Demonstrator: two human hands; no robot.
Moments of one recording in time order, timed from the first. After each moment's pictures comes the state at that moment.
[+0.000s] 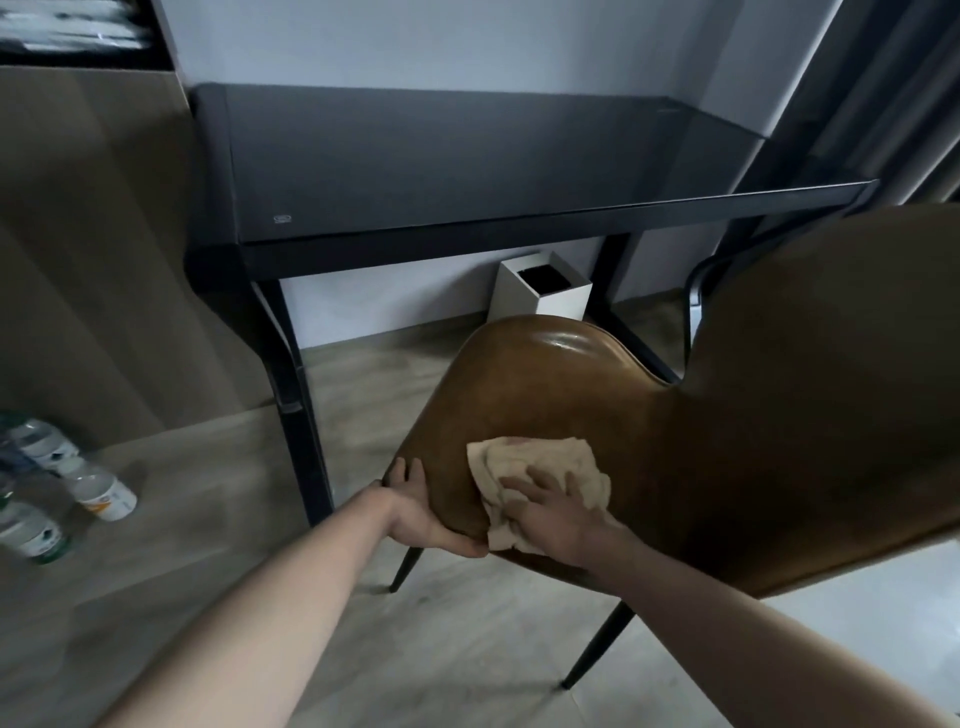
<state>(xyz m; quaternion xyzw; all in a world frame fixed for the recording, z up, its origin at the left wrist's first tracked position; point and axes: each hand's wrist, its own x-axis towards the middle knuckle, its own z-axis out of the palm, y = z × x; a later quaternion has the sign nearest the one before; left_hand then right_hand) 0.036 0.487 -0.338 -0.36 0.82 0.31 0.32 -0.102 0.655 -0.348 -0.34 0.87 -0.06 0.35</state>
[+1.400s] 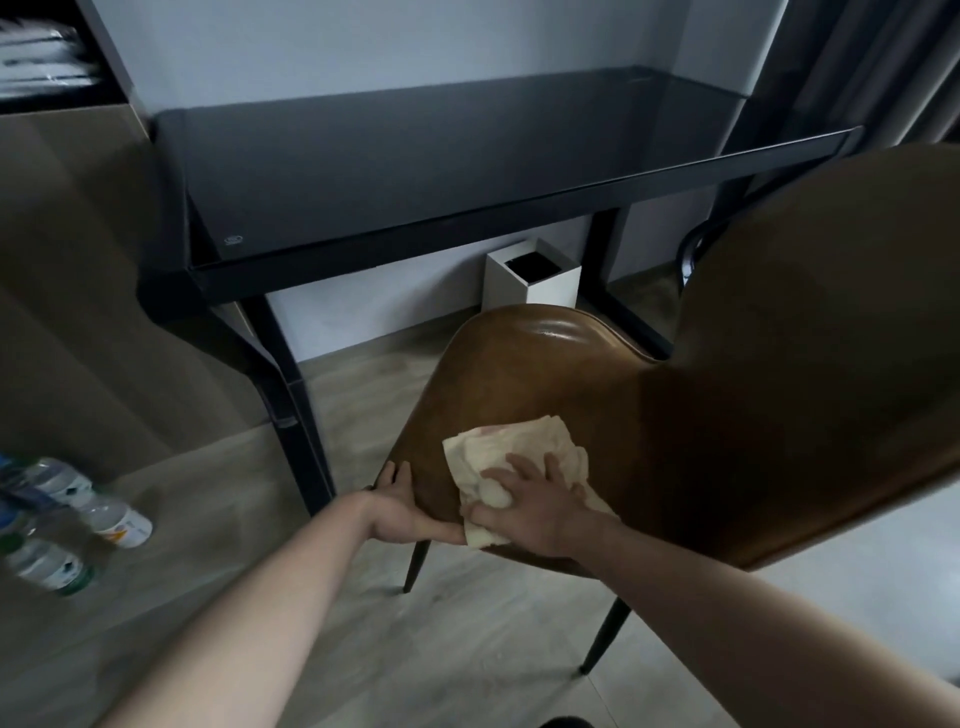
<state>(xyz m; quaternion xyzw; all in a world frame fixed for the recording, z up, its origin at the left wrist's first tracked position) 0.032 0.483 -0.339 -0.38 0.79 0.34 0.33 -0.107 0.652 -0.356 -0.38 0.85 -0.07 0.35</state>
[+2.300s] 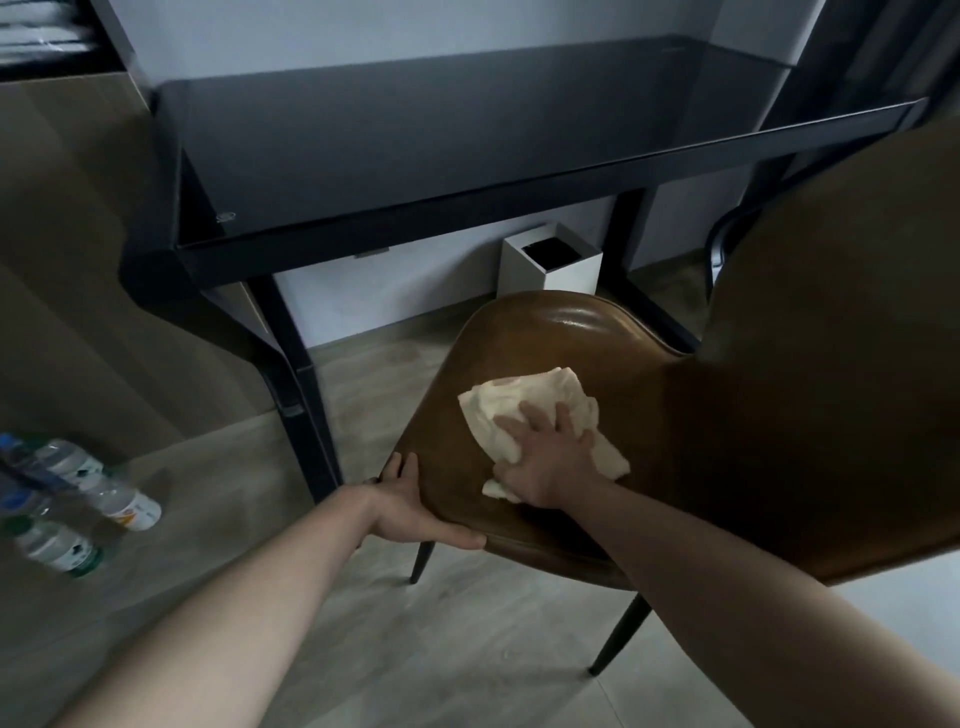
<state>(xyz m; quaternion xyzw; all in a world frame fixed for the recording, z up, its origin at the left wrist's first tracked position) 0.021 0.470 -0.351 -0.36 0.80 0.32 0.36 -0.157 0.612 -0.377 -0.42 0.87 -0.06 0.23</state>
